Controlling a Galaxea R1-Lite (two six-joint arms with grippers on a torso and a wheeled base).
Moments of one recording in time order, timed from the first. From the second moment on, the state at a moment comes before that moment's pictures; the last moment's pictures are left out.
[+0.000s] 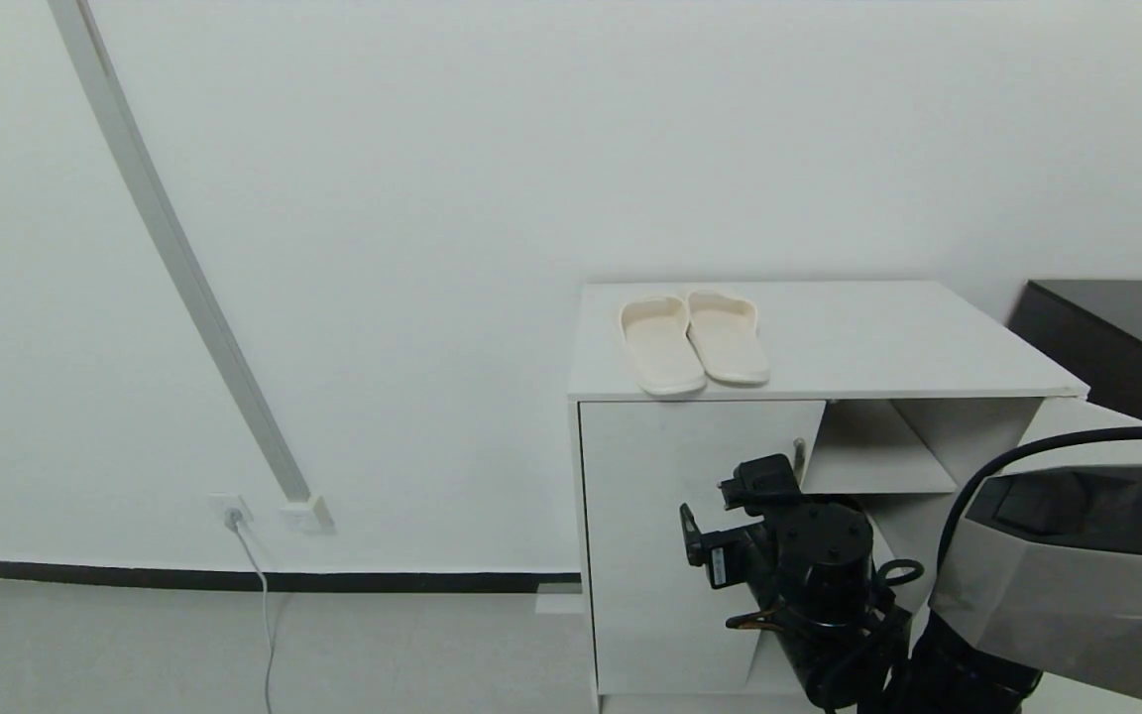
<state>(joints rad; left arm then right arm) 0.00 0.00 0.00 0.00 0.00 0.00 0.76 2.22 -0.64 -1.44 -0.59 -0.02</state>
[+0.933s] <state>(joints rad) 0.00 0.00 0.00 0.00 0.00 0.01 0.76 2.25 -0.63 -1.56 -0.56 -0.08</state>
